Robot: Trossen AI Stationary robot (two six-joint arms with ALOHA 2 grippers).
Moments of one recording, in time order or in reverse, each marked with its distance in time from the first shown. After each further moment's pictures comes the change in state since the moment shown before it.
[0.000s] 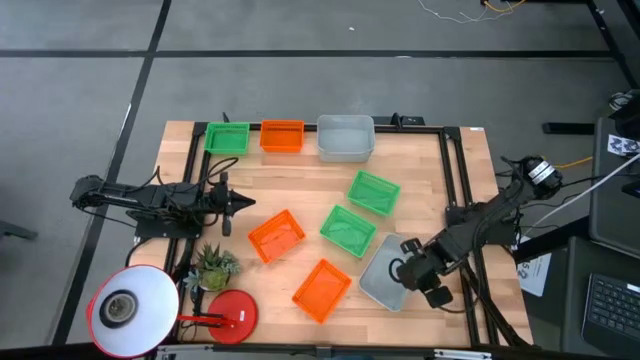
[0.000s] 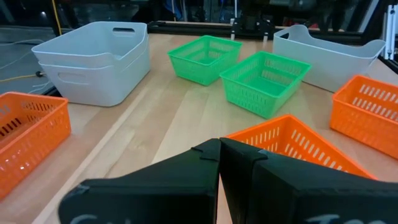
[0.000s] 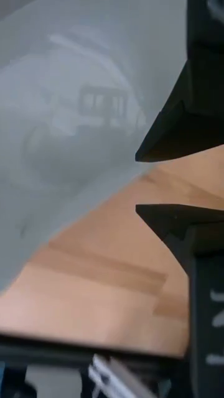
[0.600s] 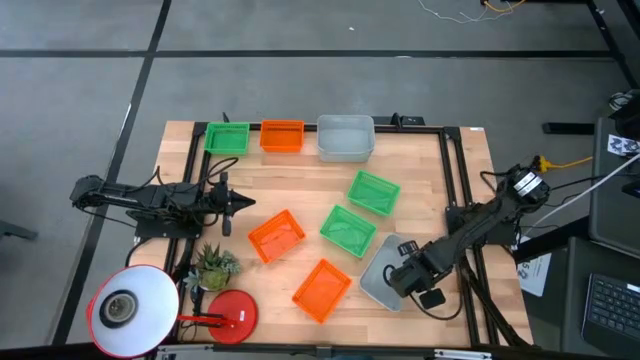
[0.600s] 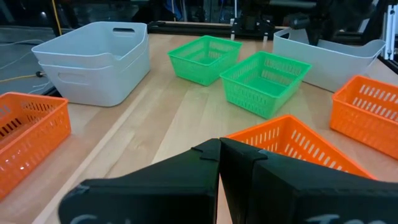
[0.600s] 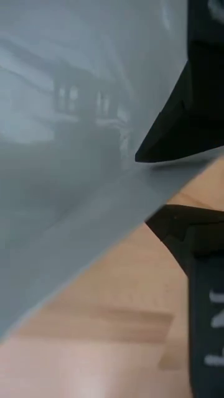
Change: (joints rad) left arm 0.000 0.000 0.000 0.000 0.000 0.000; right arm 0.011 0.174 0.000 -0.001 0.019 0.003
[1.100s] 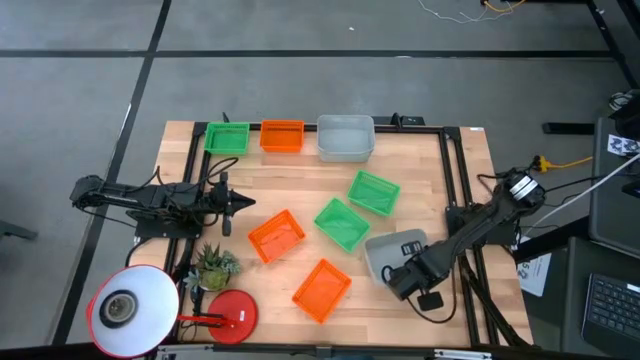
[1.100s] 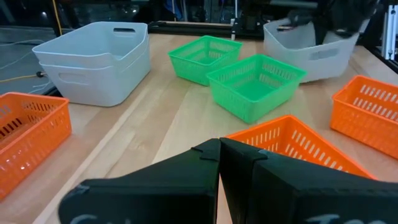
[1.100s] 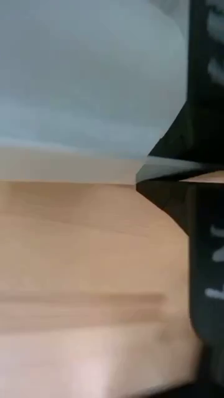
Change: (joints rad) left arm 0.000 0.000 0.000 0.000 -0.002 0.000; right arm 0.007 0.038 0.099 -0.144 -0.017 0.108
